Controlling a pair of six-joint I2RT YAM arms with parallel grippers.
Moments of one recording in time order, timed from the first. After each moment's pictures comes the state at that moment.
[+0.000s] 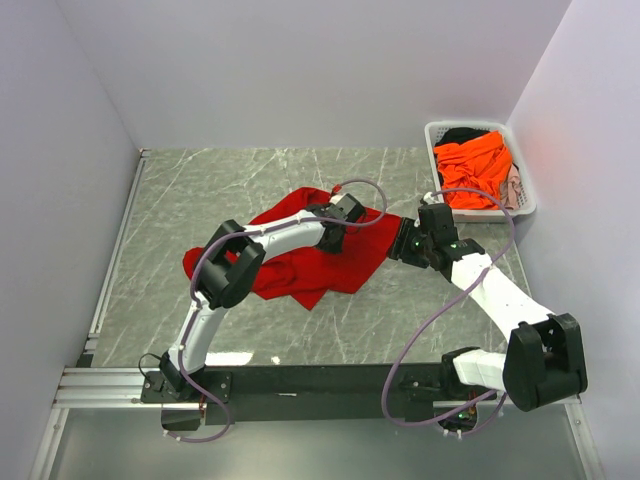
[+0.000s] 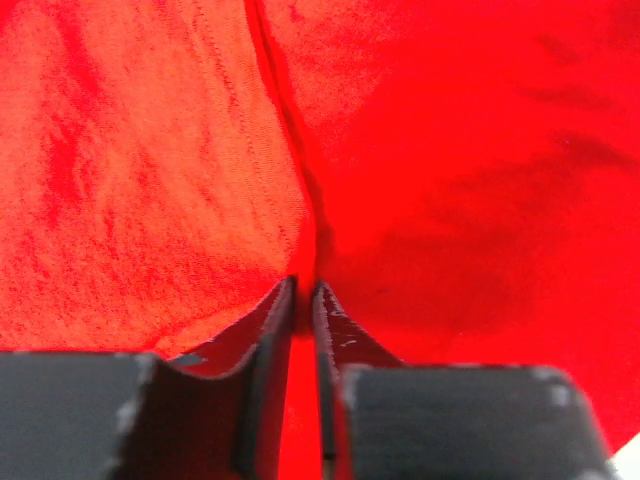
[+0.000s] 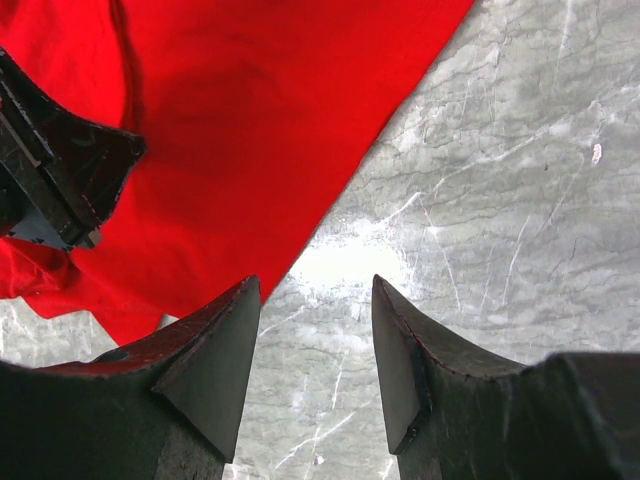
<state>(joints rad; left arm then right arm) -0.82 2.20 1.70 -0.61 -0.37 -0.50 0.26 1.23 0.78 -0.39 -0.06 0.52</state>
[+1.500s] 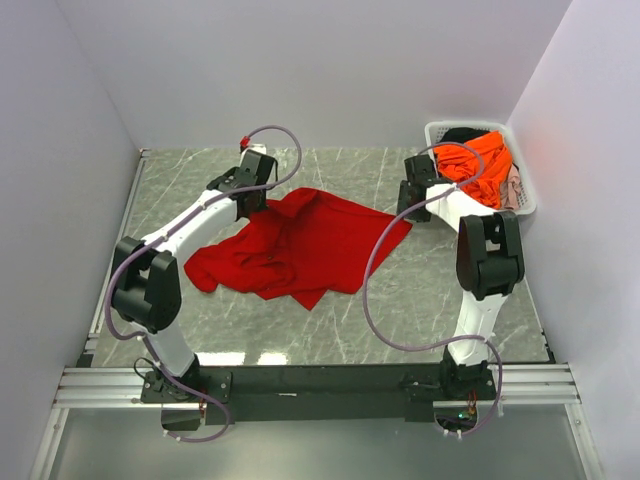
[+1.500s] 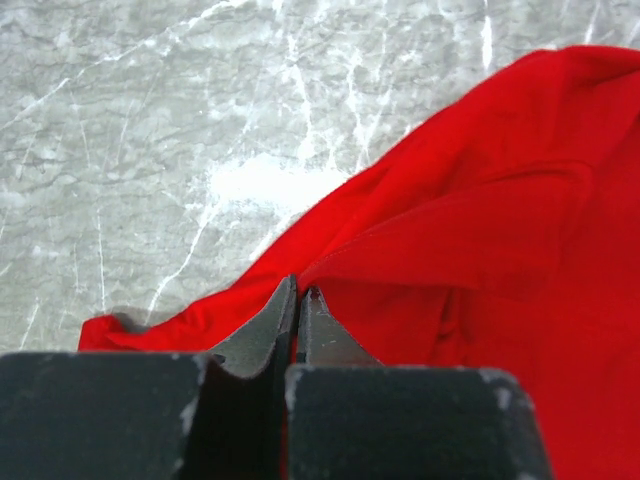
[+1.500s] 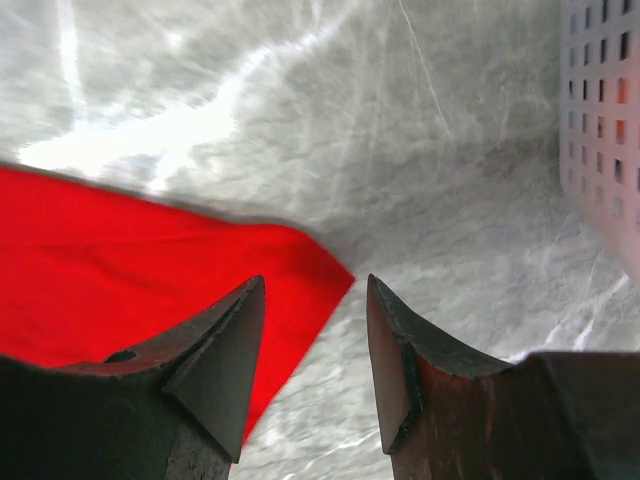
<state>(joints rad) -0.44 1.73 1.42 -0.53 -0.44 -0.31 0.16 1.93 1.39 -0.46 0.20 0.28</state>
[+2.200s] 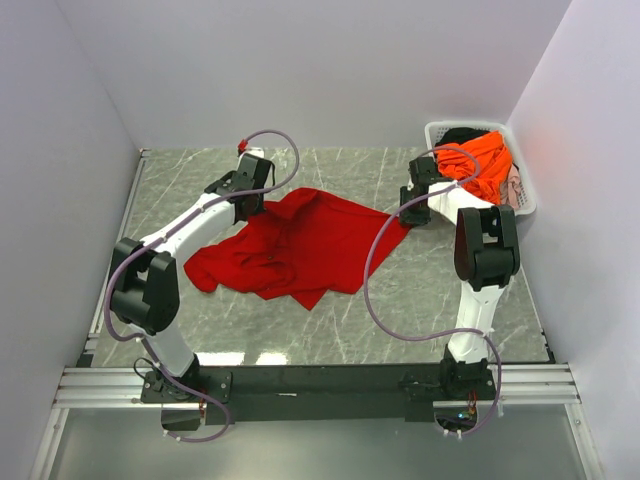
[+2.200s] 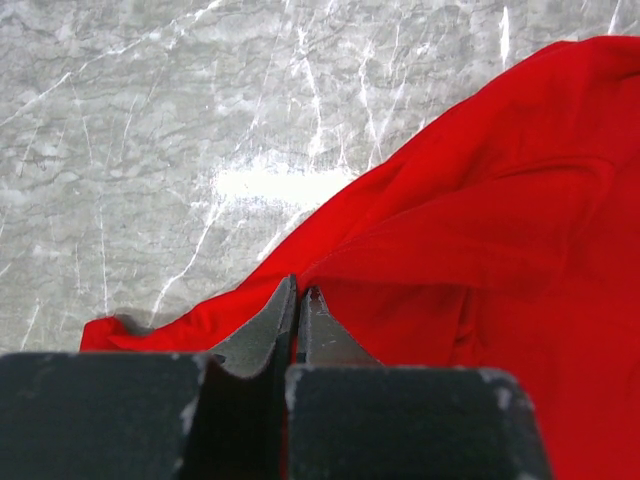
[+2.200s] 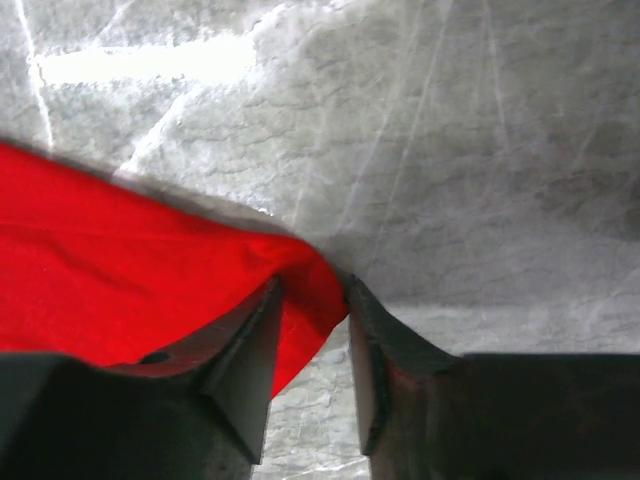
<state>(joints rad) -0.43 1.71 1.36 -0.48 -0.44 -0.29 0.10 2.04 1.43 -0.50 0.04 0.18</state>
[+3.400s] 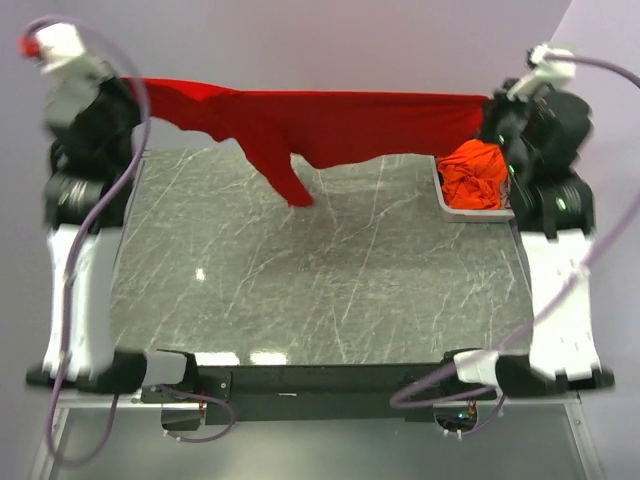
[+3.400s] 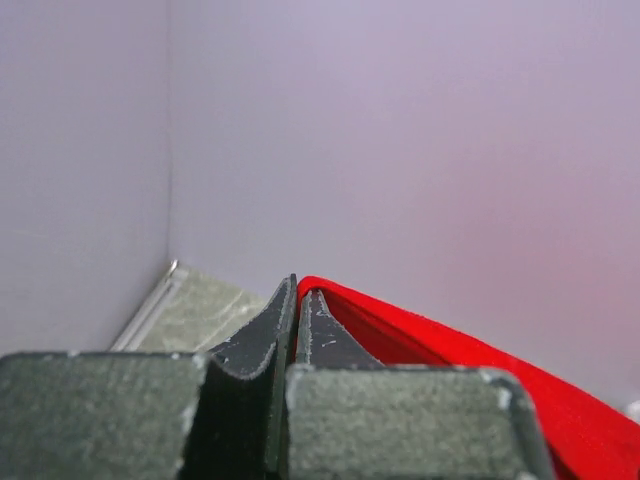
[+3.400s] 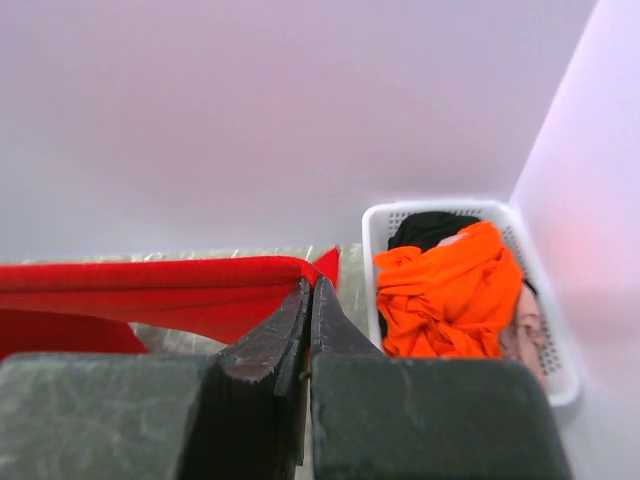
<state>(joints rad) -0.13 1.36 2.00 -0.56 -0.43 -0.24 0.11 1.31 1.92 -0.63 0.15 0.06</state>
